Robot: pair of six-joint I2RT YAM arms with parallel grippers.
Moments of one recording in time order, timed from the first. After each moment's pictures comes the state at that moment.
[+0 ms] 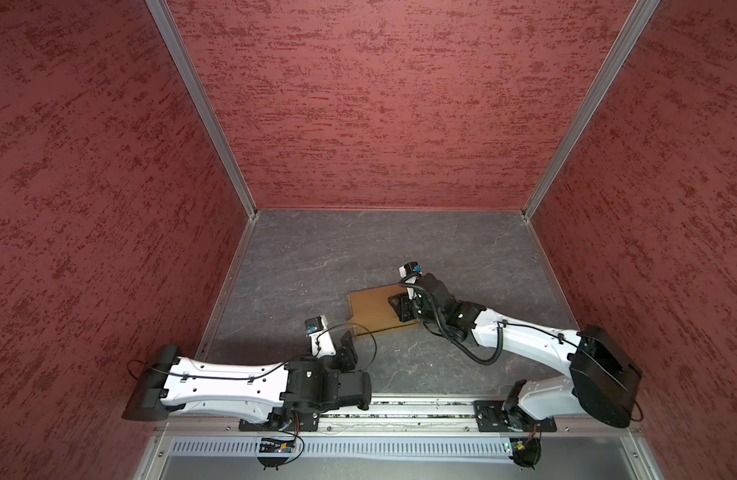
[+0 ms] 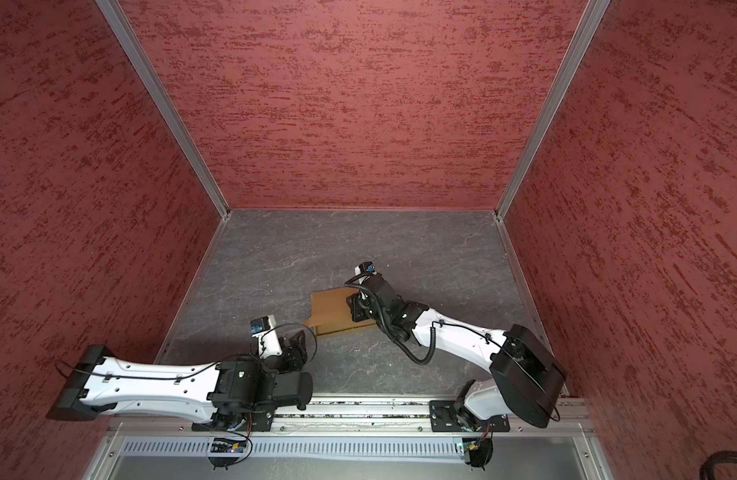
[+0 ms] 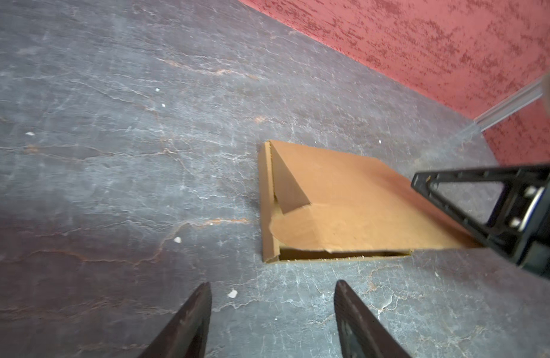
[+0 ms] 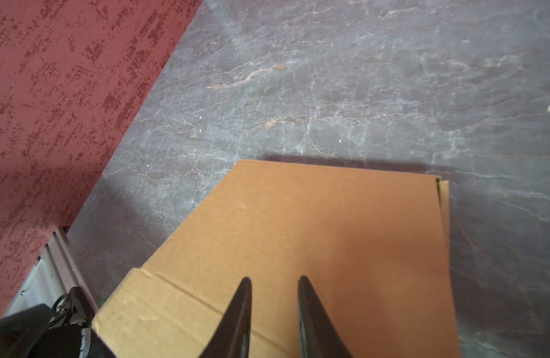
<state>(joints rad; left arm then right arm) -1.53 0.92 0.64 -1.05 -1.01 -1.74 0.86 1.42 0.80 0.01 0.00 0.60</state>
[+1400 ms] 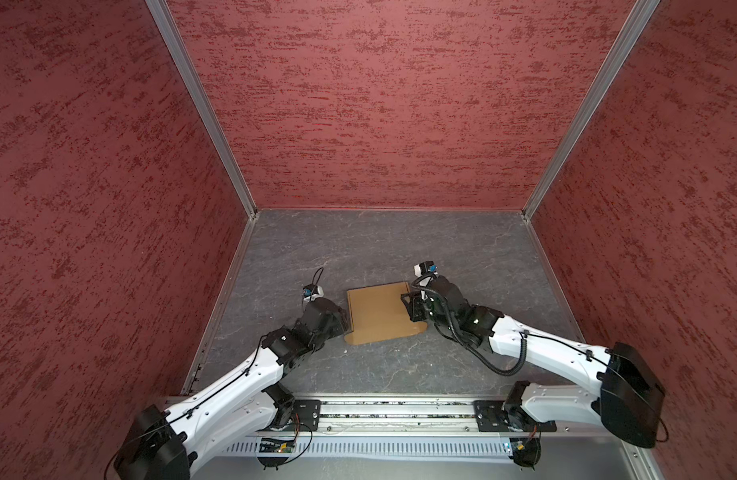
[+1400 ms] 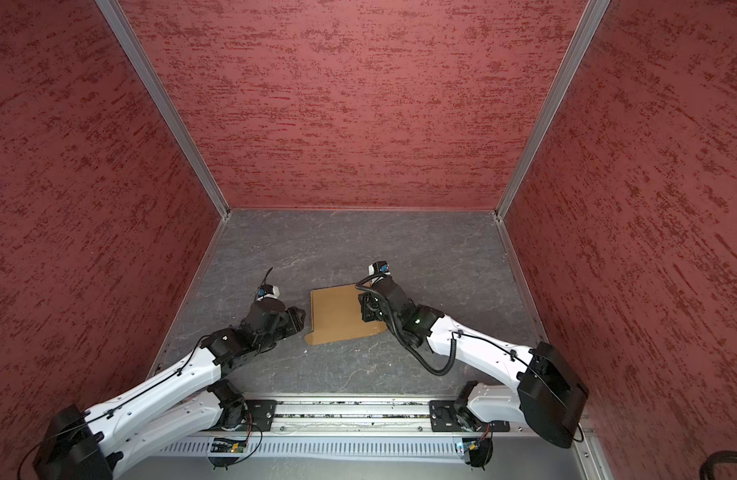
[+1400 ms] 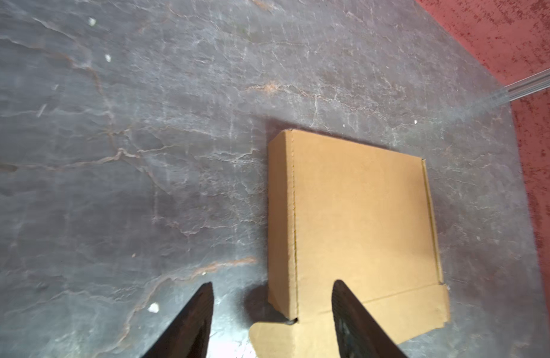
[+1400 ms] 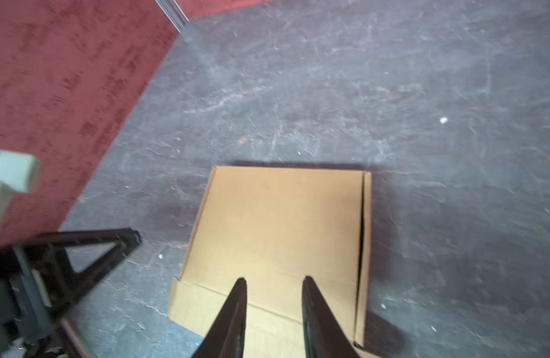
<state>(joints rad) -0.62 0.89 0.49 -0.39 -0.17 -0.88 0.85 1.27 0.77 -0.13 0.14 0.60</state>
